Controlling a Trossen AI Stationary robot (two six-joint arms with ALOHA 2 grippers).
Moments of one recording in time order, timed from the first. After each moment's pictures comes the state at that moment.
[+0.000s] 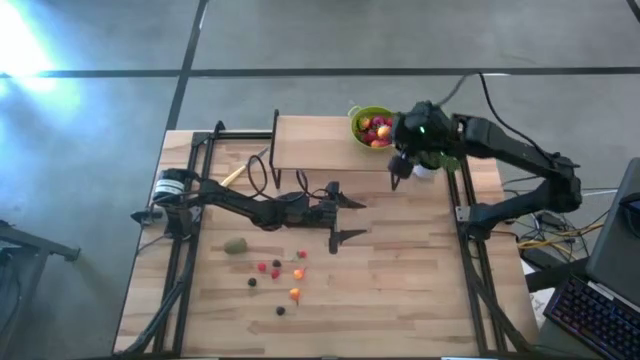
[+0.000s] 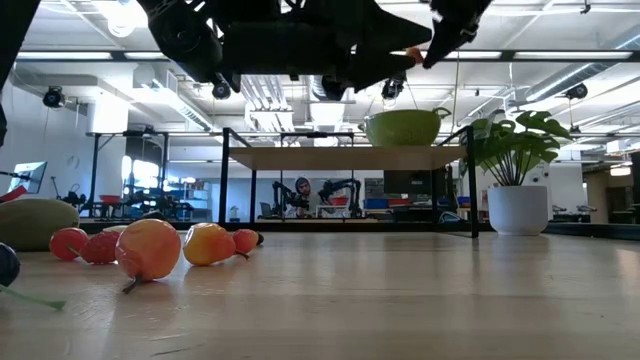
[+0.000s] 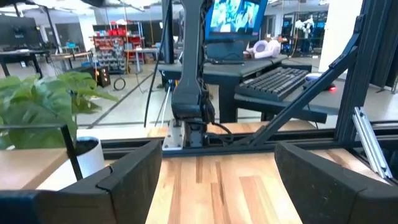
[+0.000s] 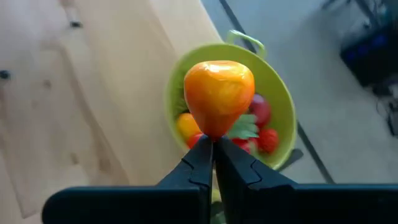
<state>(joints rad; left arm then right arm) -0.04 1.83 1.01 0.90 -0.03 0.04 -0.37 1.27 1.42 -0.97 0.30 -0.12</state>
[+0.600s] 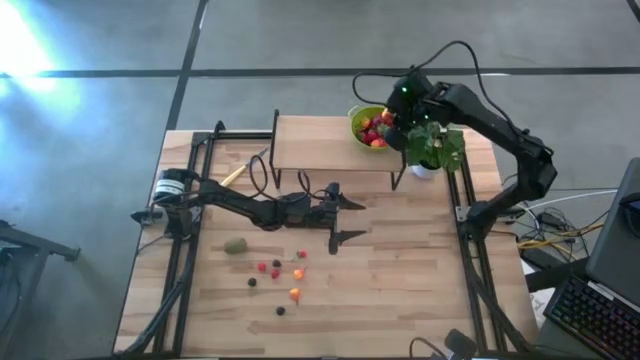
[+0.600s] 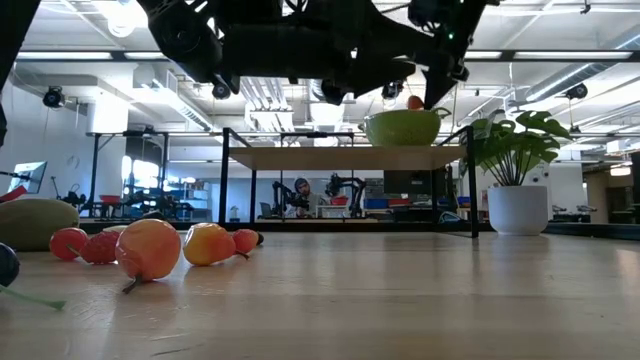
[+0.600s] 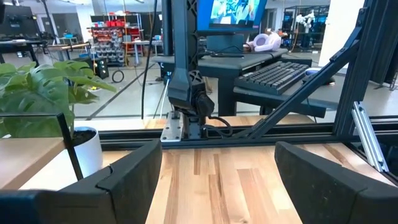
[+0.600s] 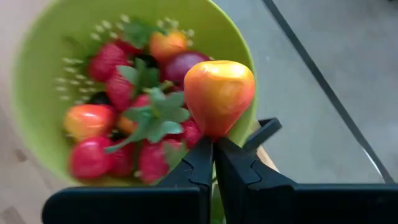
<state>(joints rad) -0.04 1.83 1.01 0.87 -0.03 0.02 -0.69 1.51 1.57 -1.07 0.15 -0.16</state>
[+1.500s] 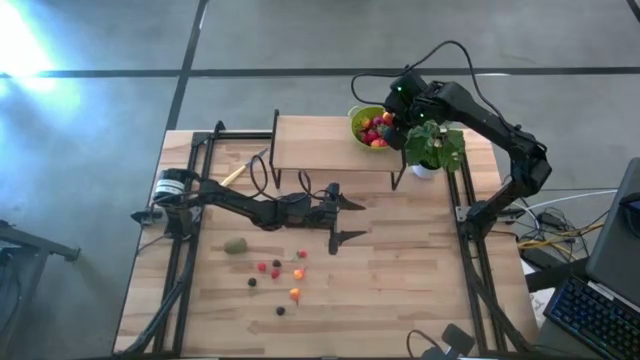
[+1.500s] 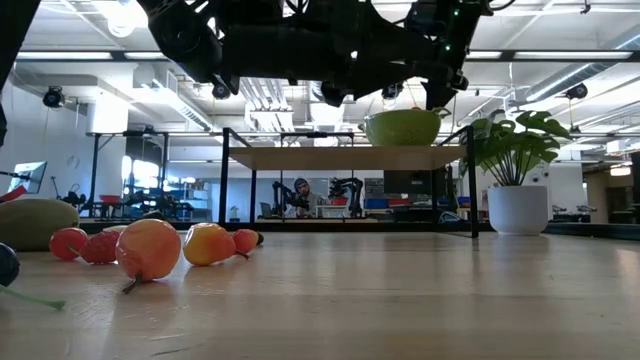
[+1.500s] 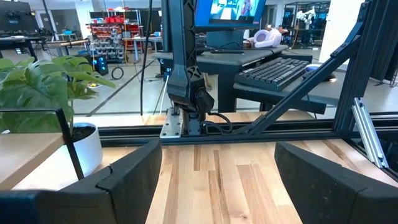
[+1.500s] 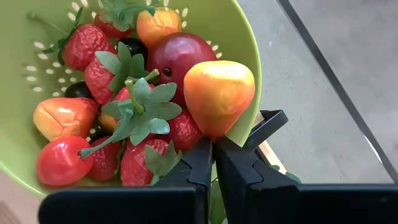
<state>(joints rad) -0.04 1.83 1.01 0.86 -0.03 0.02 -0.72 1.56 1.57 -1.09 0.15 -0.17</state>
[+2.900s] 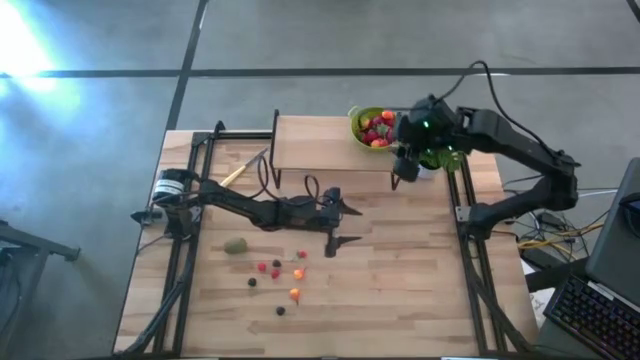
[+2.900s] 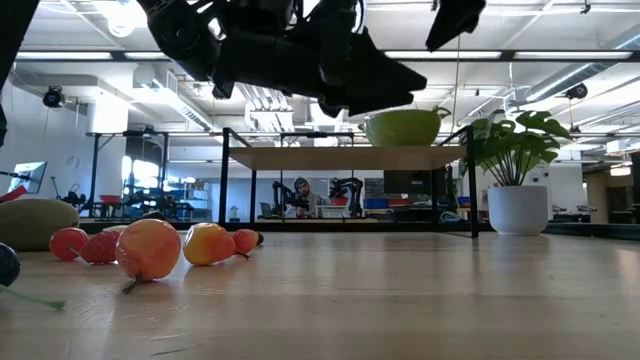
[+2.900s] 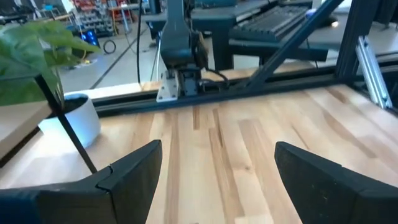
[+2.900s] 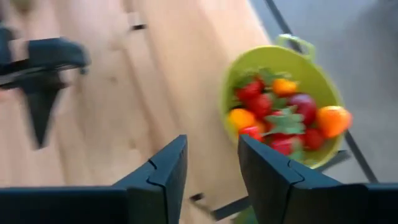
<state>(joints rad) -0.05 1.83 1.01 0.69 -0.01 0.12 -0.34 1.28 1.55 -1.12 0.15 -0.06</state>
